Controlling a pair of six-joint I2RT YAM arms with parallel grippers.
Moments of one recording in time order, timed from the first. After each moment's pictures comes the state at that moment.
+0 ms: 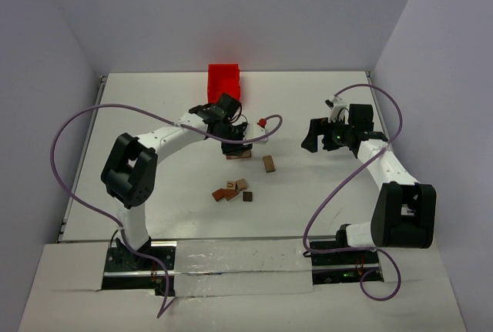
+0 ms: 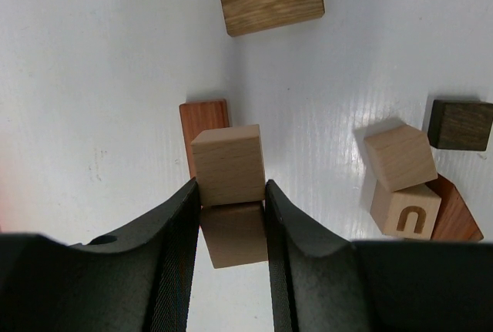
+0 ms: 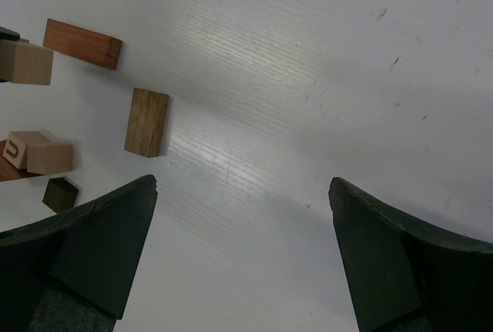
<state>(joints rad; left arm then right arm) -0.68 1.90 1.46 -0.64 0.42 0.88 -0.08 1.35 0.85 -0.34 -0.56 -0.09</state>
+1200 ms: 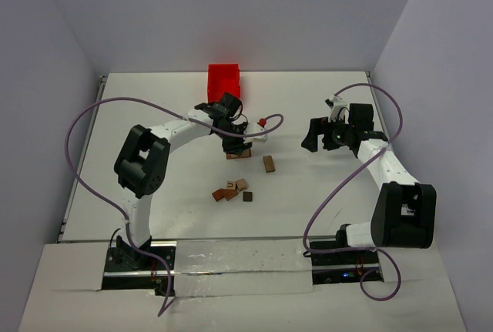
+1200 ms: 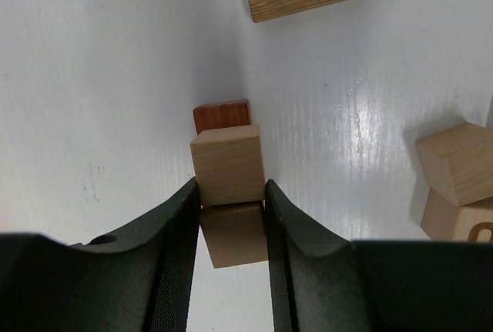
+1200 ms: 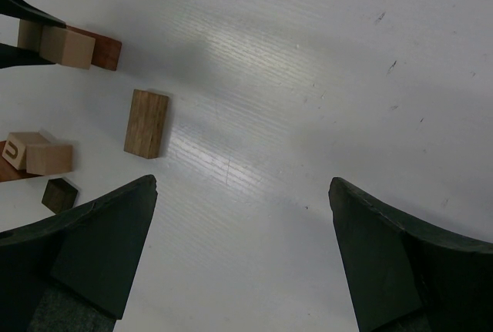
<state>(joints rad) -0.64 2.04 1.54 -0.65 0.45 0.95 -0.08 1.35 0.86 -0.34 -0.56 -0.10</state>
